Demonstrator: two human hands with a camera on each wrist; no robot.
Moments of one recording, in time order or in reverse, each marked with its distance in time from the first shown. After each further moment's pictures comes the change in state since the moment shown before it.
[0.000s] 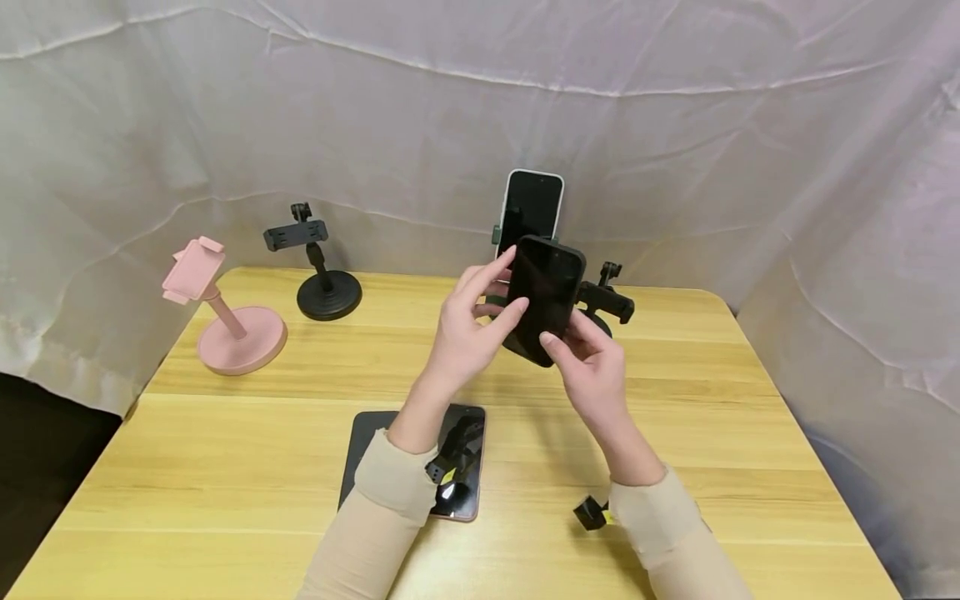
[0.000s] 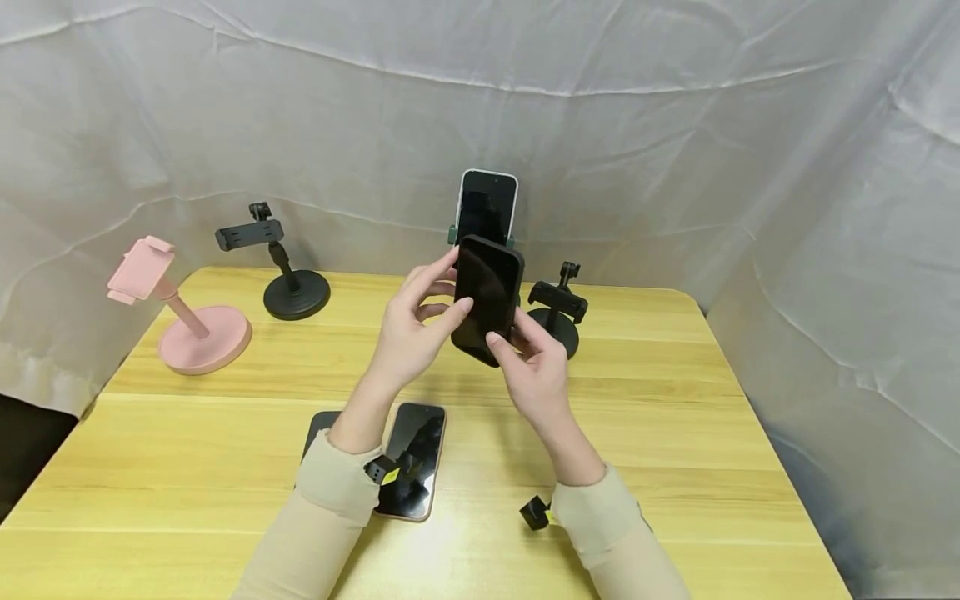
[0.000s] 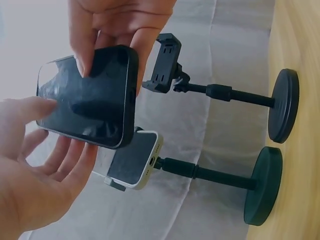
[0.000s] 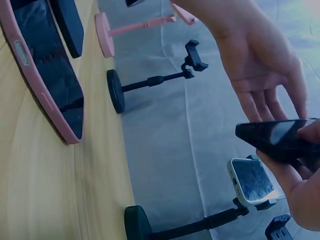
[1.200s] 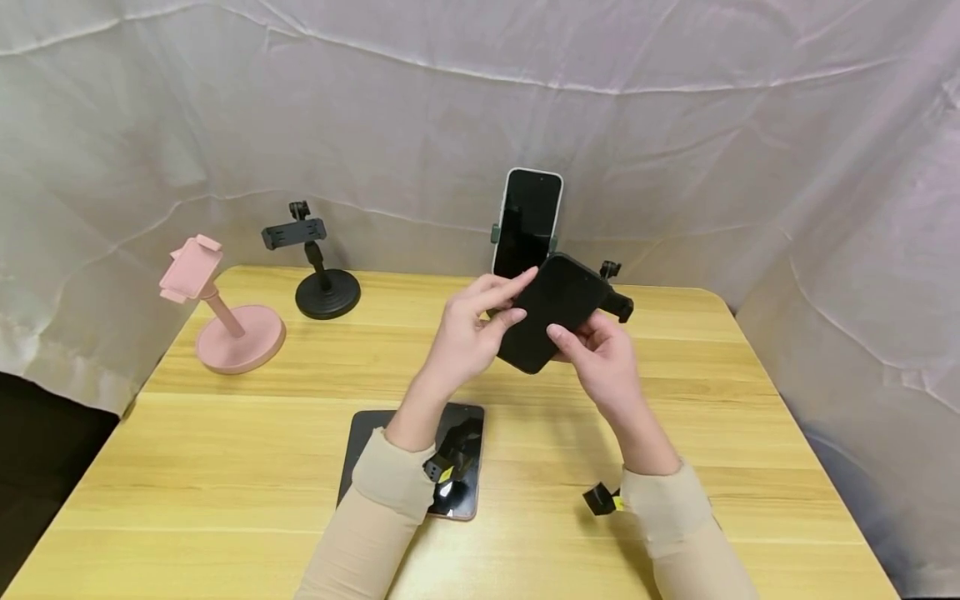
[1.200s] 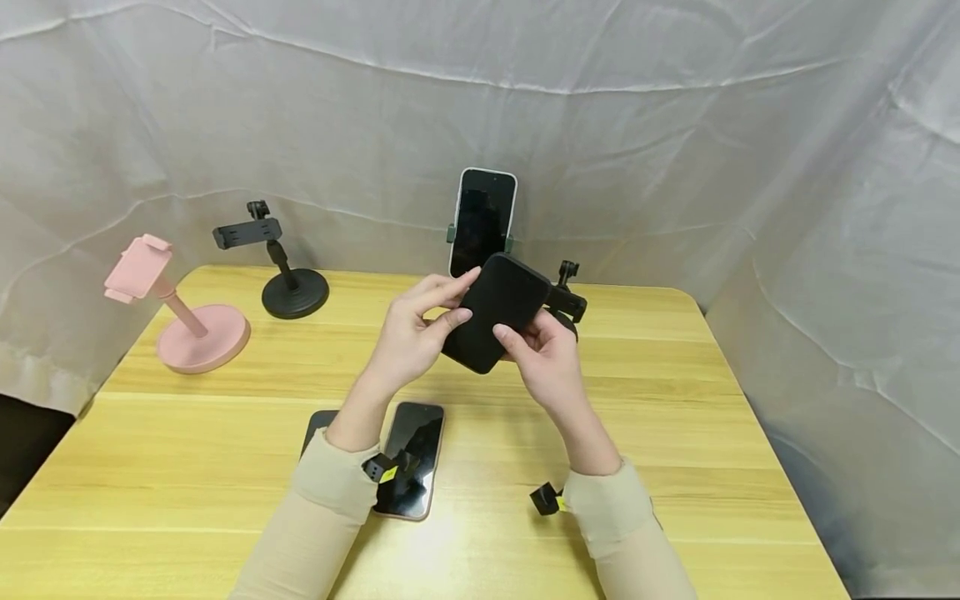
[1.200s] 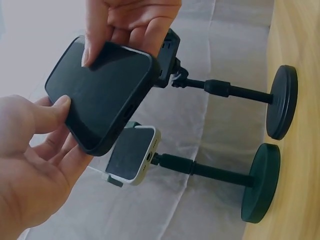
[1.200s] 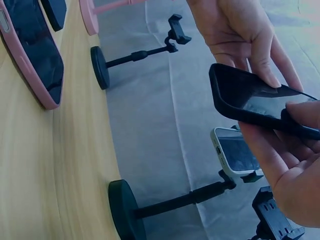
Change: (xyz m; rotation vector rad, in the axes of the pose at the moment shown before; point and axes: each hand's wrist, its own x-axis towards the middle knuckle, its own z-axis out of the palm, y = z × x) left_hand -0.001 -0.001 0.000 0.081 -0.101 0.081; right_hand 0.015 0.003 -0.020 0.172 -0.135 0.209
